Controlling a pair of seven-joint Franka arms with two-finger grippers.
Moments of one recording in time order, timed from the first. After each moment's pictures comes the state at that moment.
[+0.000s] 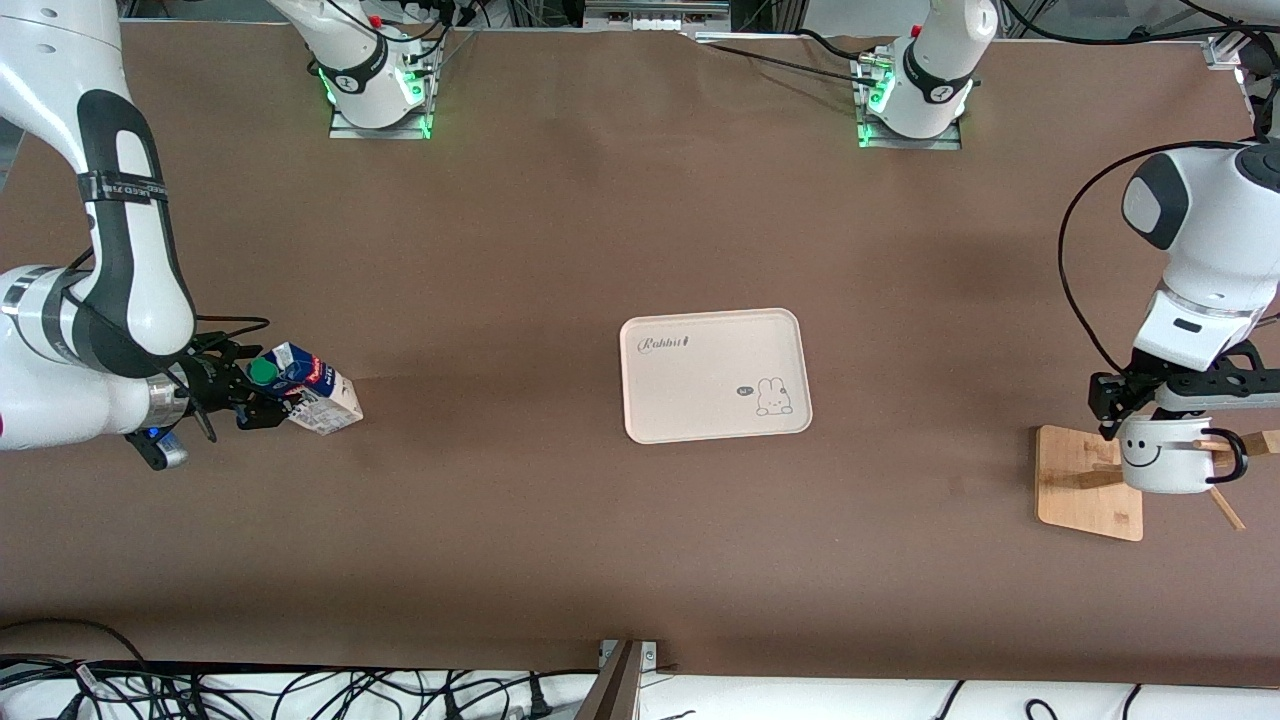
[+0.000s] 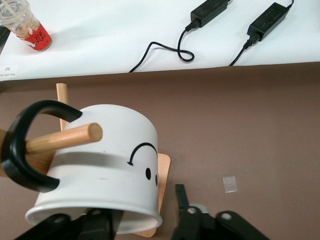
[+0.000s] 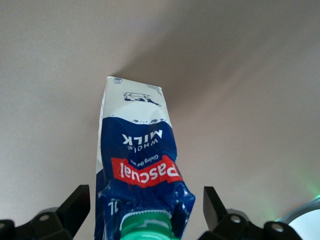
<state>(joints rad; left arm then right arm) 0.07 0.19 0.07 -2.07 0.16 2.76 -0.01 -0.05 0.64 -0.03 -1.39 0.20 1.63 0.74</state>
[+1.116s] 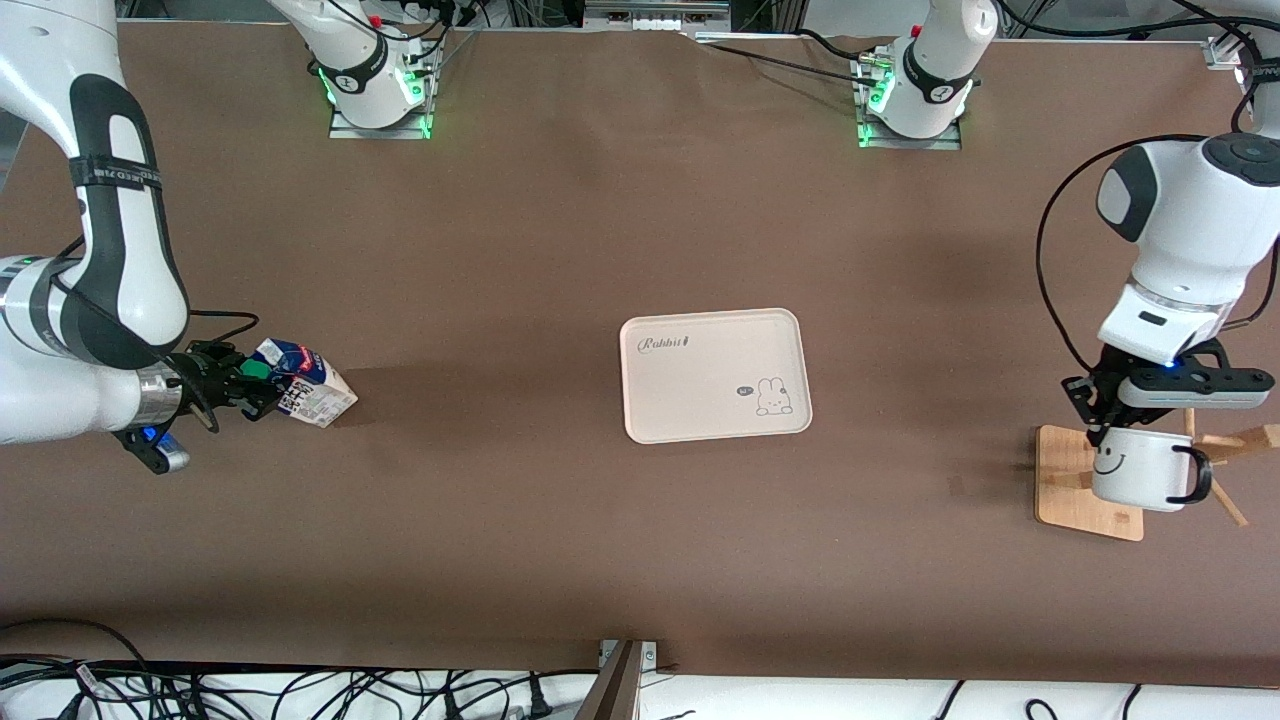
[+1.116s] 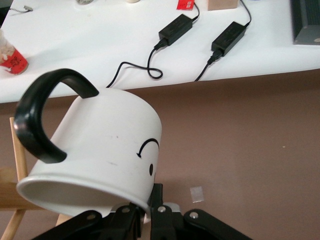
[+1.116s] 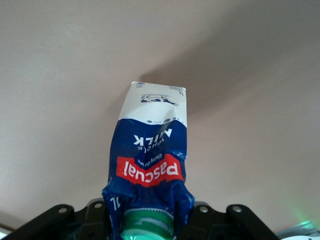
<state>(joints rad) -0.02 0.17 0.05 -2.05 0.16 2.77 -0.04 -0.04 0.60 -0.02 -1.38 0.20 1.63 0.56</state>
